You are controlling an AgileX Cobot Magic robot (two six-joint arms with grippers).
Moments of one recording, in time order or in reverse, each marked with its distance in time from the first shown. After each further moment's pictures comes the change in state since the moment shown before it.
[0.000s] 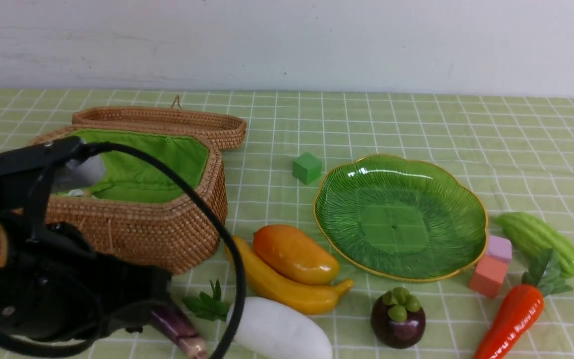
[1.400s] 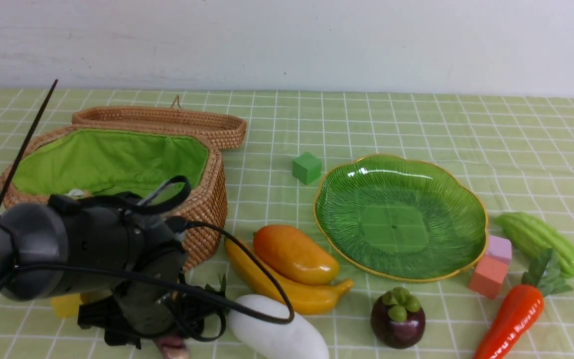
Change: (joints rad) right arm 0.055 0.000 -0.003 -0.034 -0.063 0.001; left arm -0.009 0.651 0.003 0.434 -0.250 -0.490
